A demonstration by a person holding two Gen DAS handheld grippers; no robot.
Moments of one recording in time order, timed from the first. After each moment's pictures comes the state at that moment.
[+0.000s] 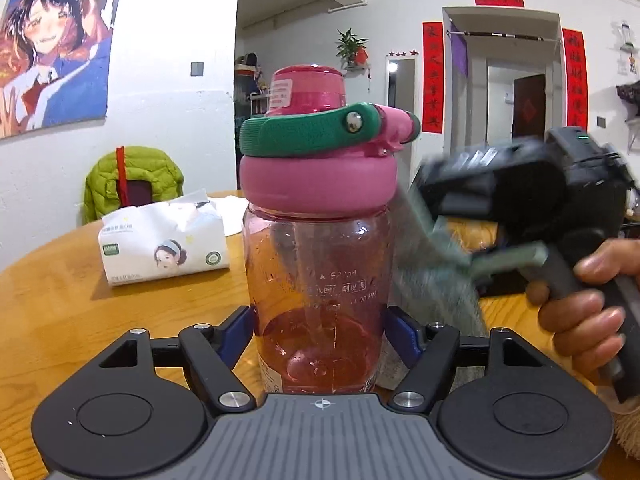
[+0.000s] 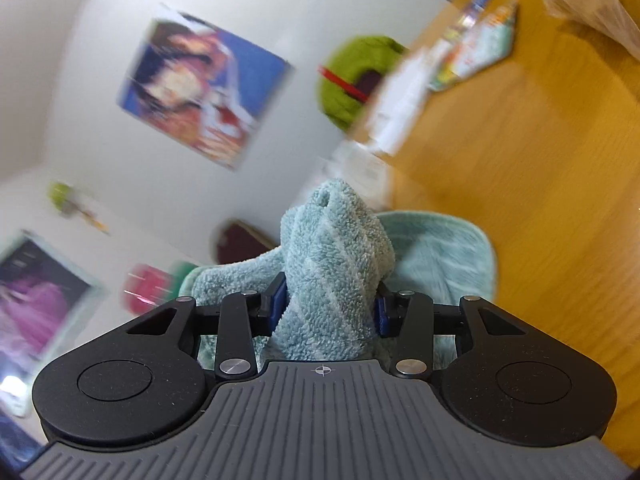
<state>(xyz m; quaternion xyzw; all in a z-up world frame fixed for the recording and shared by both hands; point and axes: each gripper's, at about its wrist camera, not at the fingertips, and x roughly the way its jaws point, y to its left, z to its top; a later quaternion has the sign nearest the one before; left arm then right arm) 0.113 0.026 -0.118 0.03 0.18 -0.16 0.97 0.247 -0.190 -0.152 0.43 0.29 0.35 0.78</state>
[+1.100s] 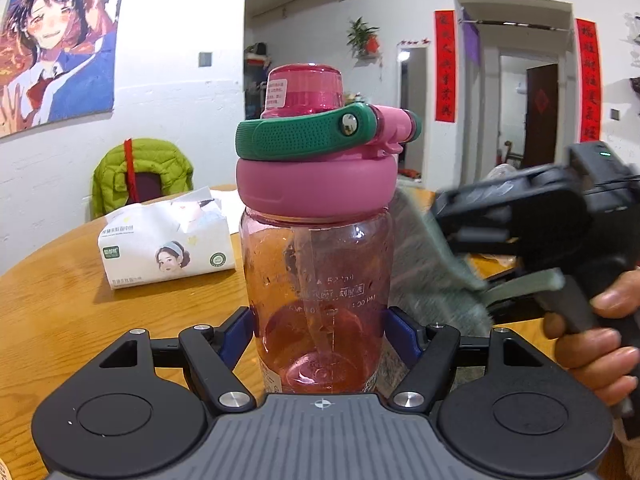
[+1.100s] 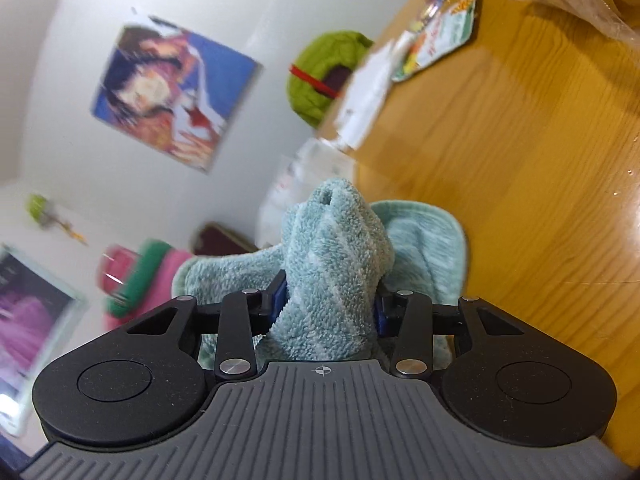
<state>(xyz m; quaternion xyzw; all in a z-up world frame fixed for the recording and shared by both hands) 0.135 0.014 -0.114 0.04 0.20 -0.13 0.97 0.248 -0.194 -0.151 0.43 0.30 0.34 0.78</state>
